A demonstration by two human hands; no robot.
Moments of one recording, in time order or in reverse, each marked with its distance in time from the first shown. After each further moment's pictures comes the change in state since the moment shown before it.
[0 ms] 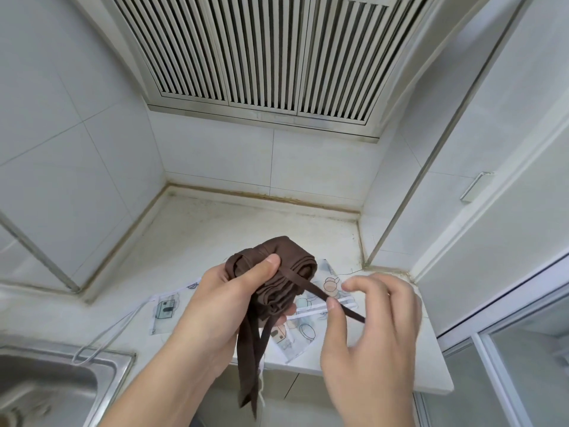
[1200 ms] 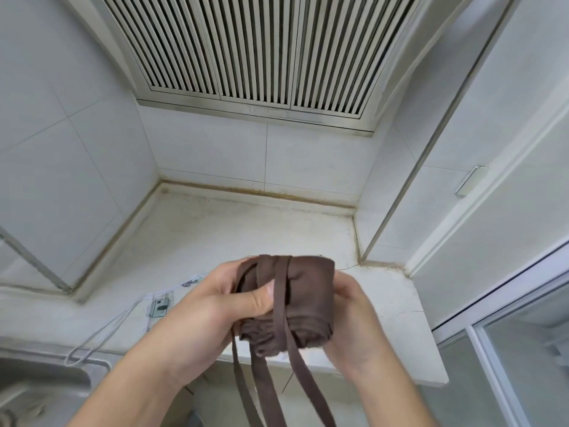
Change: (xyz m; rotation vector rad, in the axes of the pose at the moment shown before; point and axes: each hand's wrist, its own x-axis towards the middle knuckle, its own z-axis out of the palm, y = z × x) left_hand -0.007 0.009 -0.015 0.164 -0.482 0.118; right_hand 0.038 0.009 0.024 1.149 -0.749 0.640
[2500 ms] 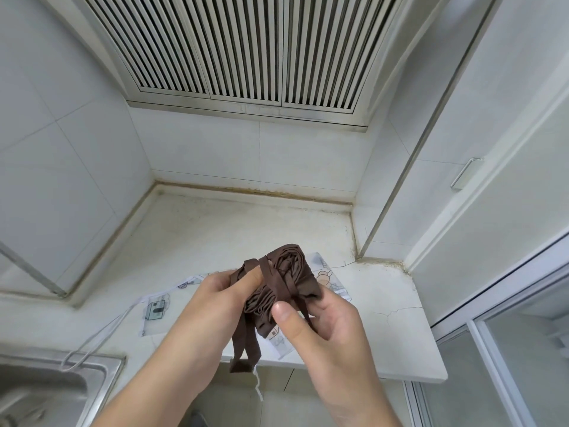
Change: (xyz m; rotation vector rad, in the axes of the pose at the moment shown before) left_hand 0.022 -0.012 0.024 0.102 0.382 -0.242; right_hand -0.031 0.010 0.005 -0.197 0.120 -0.210
